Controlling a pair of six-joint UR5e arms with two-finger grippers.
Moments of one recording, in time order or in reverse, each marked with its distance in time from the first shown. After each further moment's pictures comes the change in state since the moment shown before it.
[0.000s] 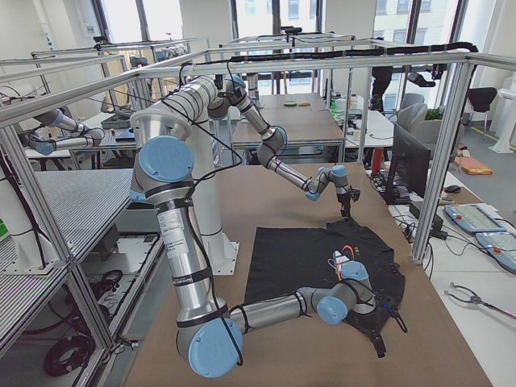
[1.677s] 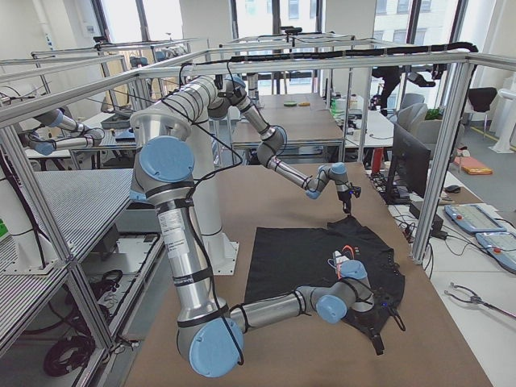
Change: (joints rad) left arm -0.004 0.003 -0.145 -0.004 0.001 -0.235; right arm -0.006 0.002 0.009 0.002 0.002 0.028
